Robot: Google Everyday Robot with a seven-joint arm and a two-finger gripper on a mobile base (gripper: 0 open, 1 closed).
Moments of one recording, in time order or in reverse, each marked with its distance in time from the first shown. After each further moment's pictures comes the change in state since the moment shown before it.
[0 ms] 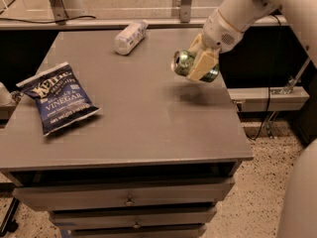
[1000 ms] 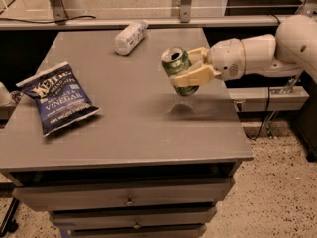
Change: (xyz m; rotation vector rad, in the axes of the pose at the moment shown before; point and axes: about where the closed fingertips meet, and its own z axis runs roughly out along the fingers) arm -0.050 0.046 -0.011 0.040 -0.769 0.104
